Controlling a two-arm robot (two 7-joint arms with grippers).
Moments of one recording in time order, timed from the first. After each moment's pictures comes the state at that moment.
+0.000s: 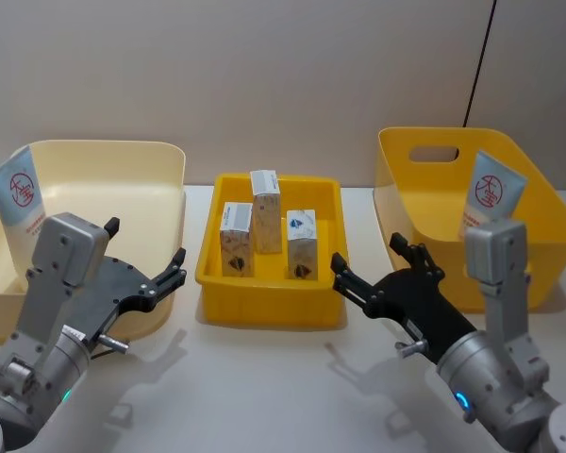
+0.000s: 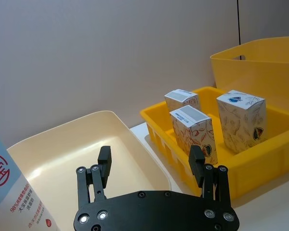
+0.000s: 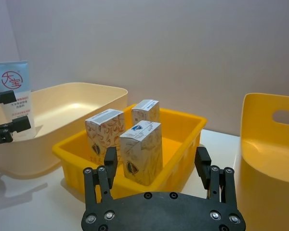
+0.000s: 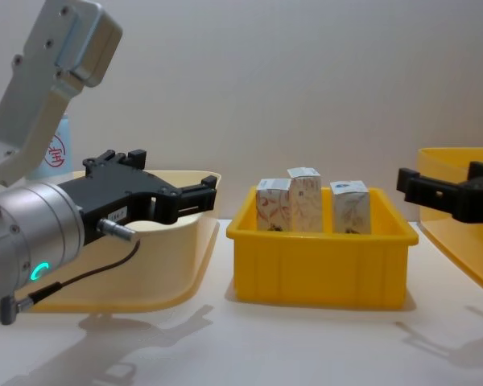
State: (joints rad) left arm -0.24 0.38 0.45 -1.63 -0.20 0.01 -0.01; right arm 0.04 0.33 -0.24 -1.73 0.31 0.06 0.14
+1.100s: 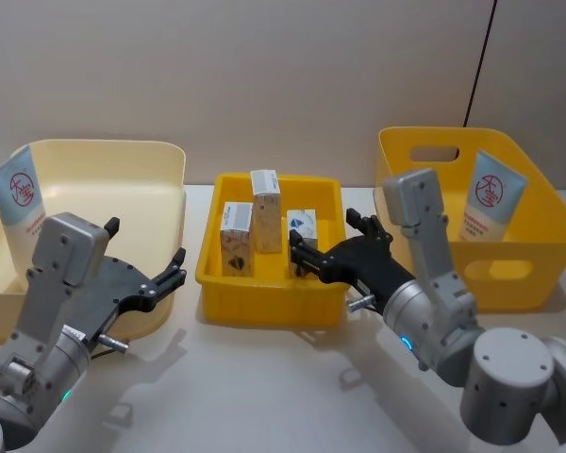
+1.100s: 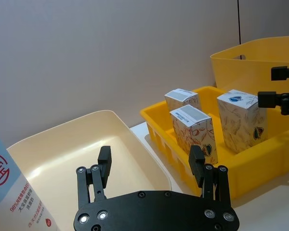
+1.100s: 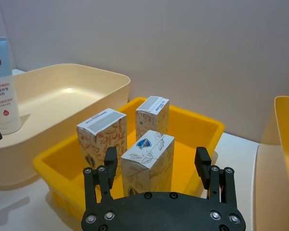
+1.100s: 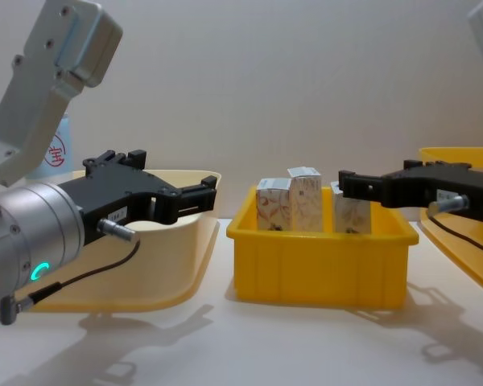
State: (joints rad) left arm -0.24 0.38 0.45 -1.63 -0.20 0.01 -0.01; right arm 0.26 0.25 -0.32 -1.56 0.22 0.22 0.14
